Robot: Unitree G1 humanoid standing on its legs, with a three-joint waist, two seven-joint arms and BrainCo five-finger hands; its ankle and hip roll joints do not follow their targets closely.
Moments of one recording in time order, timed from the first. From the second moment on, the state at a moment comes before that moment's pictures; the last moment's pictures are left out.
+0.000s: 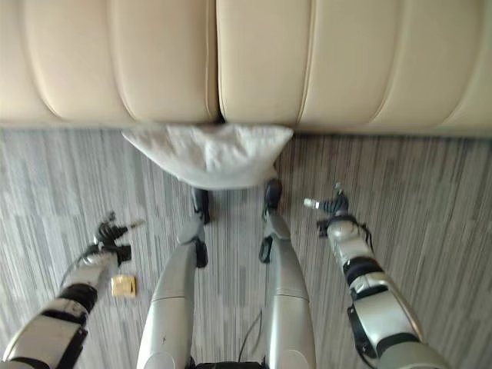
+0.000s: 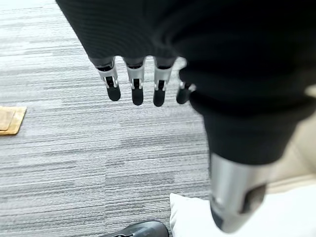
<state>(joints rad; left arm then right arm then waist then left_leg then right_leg) -0.61 0.51 -0.20 0.98 -0.37 -0.05 0.34 -0.78 -0.46 0.27 0.91 0.28 0.00 -0.34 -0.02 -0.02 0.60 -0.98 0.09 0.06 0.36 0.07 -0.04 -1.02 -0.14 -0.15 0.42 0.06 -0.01</state>
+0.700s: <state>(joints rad) -1.00 0.46 -0.35 0.63 -0.42 -0.16 0.54 -1.07 -0.37 0.32 0.63 0.41 -0.19 -0.48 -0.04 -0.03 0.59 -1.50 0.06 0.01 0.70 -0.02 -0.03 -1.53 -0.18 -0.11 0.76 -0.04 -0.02</state>
